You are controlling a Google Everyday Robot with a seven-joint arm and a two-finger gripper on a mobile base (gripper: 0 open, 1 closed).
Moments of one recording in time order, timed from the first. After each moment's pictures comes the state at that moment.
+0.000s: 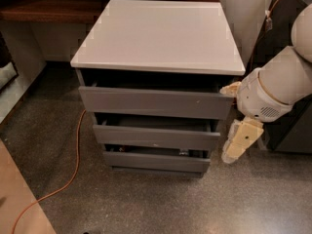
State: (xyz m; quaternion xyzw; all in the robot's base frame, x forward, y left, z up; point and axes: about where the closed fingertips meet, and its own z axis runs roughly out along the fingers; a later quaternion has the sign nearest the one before) arm 0.450 -0.176 0.855 -0.62 0.75 0.06 0.20
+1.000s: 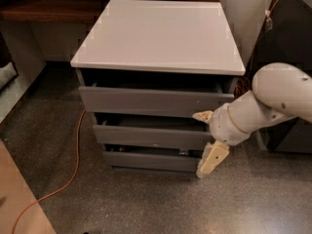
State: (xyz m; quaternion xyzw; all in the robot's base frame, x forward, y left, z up) arm 0.474 -0.132 0.742 -0.65 0.70 0.16 0.24
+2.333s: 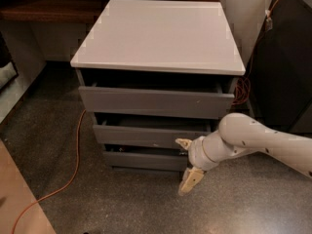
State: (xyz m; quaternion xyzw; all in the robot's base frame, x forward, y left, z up) arm 0.493 -0.097 0.592 -0.66 0.68 0.17 0.26
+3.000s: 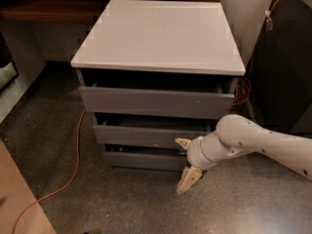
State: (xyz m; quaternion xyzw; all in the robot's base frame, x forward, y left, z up) arm 0.501 -0.097 0.580 -0.66 0.69 0.17 0.26
